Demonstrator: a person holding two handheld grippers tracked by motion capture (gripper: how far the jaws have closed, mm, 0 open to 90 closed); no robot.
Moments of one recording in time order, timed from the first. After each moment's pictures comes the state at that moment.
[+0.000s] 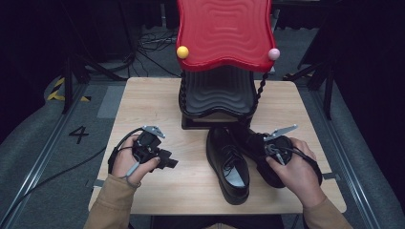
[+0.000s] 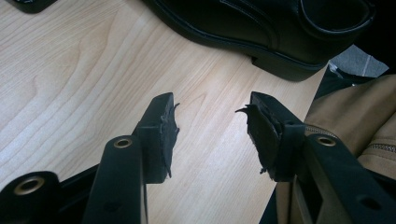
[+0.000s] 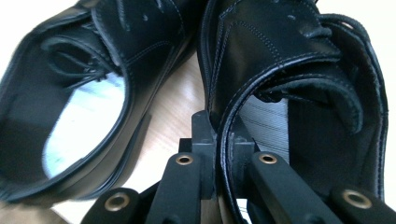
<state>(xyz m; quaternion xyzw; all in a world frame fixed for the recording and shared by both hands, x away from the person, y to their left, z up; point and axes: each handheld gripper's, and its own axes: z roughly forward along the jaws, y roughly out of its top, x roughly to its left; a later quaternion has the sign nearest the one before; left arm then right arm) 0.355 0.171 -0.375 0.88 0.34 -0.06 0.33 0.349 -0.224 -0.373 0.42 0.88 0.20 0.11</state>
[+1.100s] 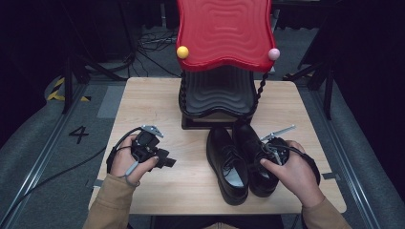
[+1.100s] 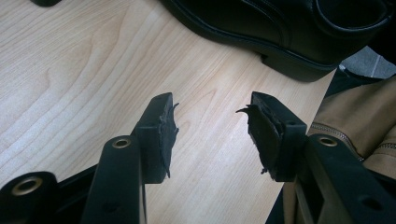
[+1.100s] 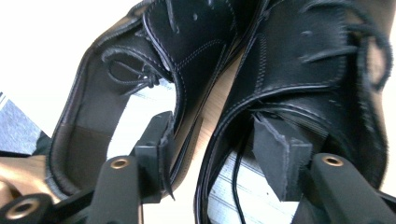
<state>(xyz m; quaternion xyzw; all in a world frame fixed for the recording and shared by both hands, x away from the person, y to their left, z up) 0.359 0.173 -0.377 0.88 0.35 -0.05 0.32 0.350 -0.223 -0.381 0.46 0.85 0.25 0.00</state>
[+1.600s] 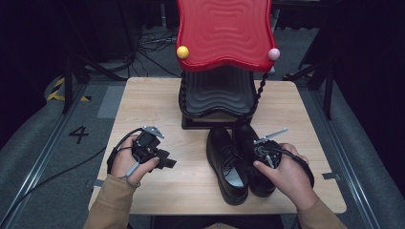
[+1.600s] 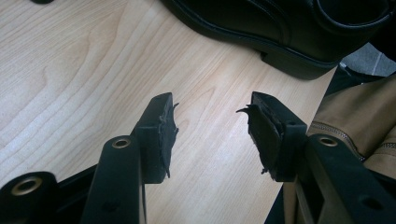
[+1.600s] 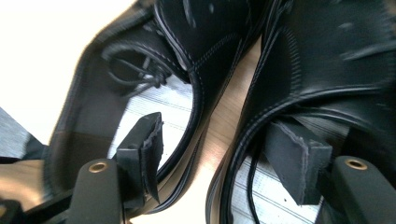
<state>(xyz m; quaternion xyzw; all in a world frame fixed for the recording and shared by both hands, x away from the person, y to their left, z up) 0.357 0.172 -0.378 0.88 0.35 -0.05 0.31 0.347 -0.203 -0.392 0.46 0.86 0.23 0.01</state>
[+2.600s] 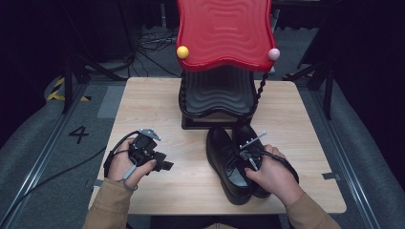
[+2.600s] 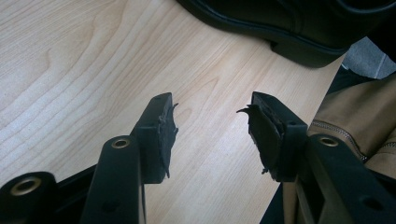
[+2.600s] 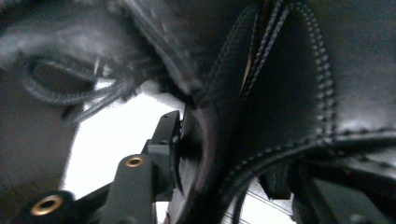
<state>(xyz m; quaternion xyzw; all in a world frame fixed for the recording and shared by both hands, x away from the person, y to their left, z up) 0.351 0.179 -0.382 0.88 0.36 -0.05 0.31 0.359 -0.177 -0.426 0.47 0.87 0.15 0.05</state>
